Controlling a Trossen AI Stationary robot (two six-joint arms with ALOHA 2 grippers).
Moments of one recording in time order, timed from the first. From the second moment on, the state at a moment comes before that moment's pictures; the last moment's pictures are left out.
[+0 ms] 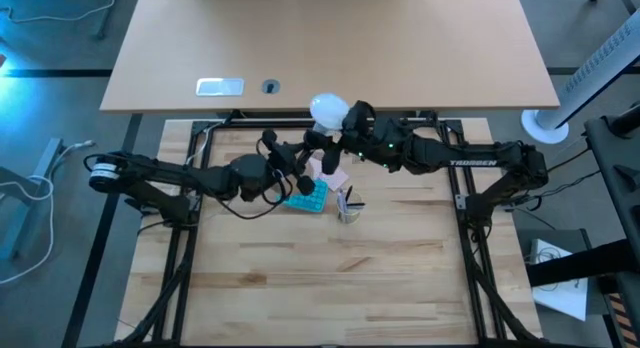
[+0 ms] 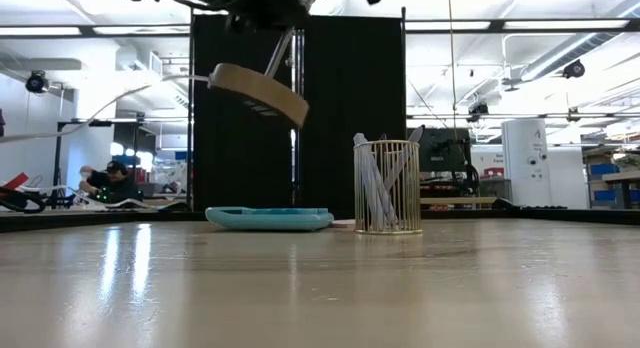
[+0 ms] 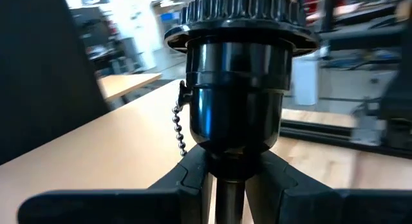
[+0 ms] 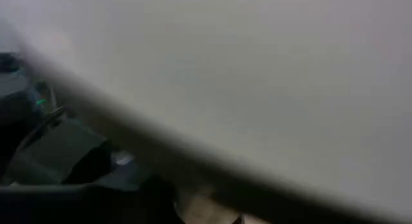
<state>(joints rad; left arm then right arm) 0.00 1.34 0.90 0.43 -0.66 0.16 -0.09 1.49 1.38 0.13 0.34 0.07</state>
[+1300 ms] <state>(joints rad) -0.08 1.38 0.90 0.44 -0.15 0.04 -0.17 1.42 1.33 -0.05 -0.78 -0.34</state>
